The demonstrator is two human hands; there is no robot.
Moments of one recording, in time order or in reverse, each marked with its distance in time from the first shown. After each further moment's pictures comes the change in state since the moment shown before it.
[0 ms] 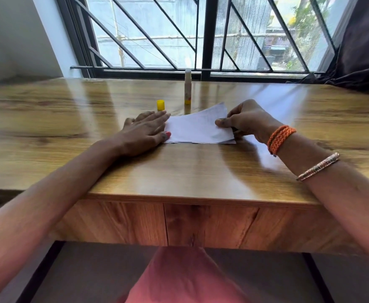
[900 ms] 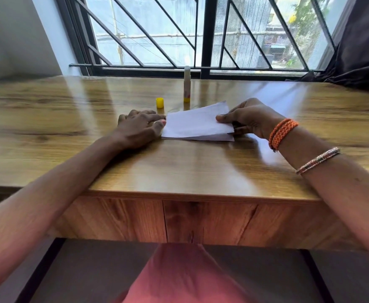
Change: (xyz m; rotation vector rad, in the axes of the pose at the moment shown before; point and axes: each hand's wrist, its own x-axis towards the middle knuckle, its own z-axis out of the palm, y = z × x) left_hand 0.001 0.003 -0.002 -0.113 0.115 -0.136; right_hand -0.008 -0.008 -0.005 0.222 -0.057 0.138
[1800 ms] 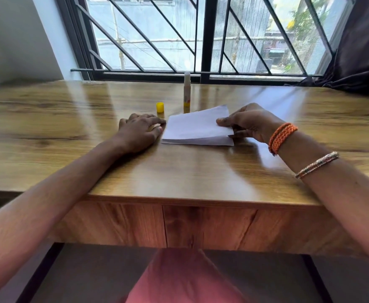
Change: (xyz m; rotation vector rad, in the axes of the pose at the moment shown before) left_hand 0.004 0.003 0.002 0.049 0.057 -0.020; right_hand 0.003 0.001 -0.002 0.038 -0.004 0.011
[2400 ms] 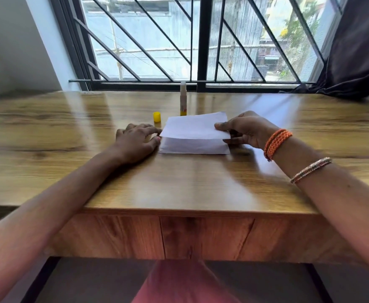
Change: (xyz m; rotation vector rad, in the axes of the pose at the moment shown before) left_hand 0.002 -0.002 0.003 0.006 0.030 -0.007; right_hand 0.009 -0.001 -0.004 0.142 -0.032 0.043
